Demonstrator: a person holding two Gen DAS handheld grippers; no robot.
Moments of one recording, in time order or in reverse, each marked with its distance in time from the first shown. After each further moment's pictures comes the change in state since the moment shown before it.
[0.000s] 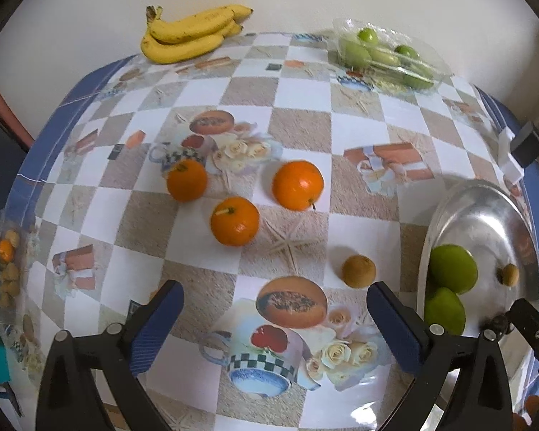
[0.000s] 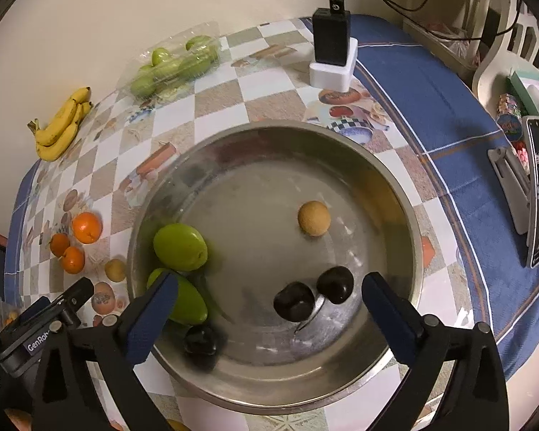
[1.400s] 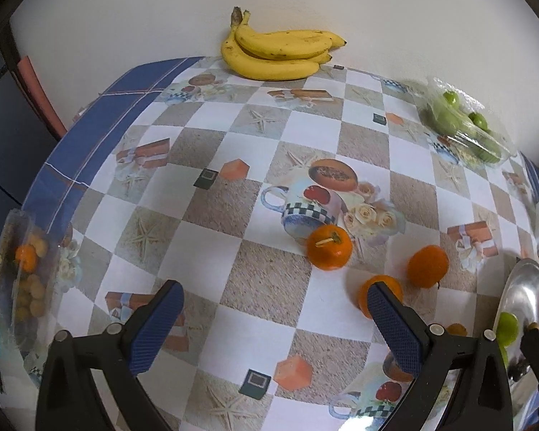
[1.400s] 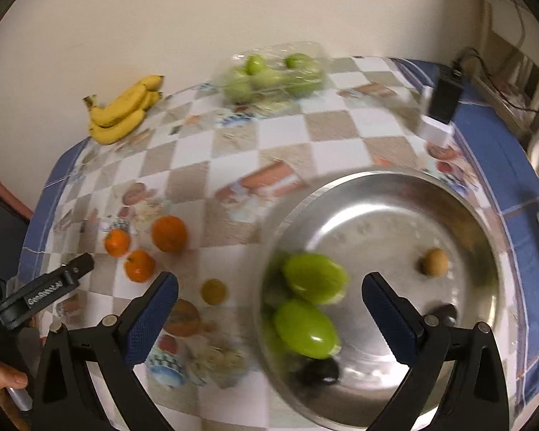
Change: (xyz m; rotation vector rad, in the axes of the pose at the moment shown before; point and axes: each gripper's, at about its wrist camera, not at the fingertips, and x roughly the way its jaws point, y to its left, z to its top) left arm 0.007 0.118 0.040 -0.134 -0.067 0.040; right arm 0.002 0.115 0.002 -0.184 -0.090 0.120
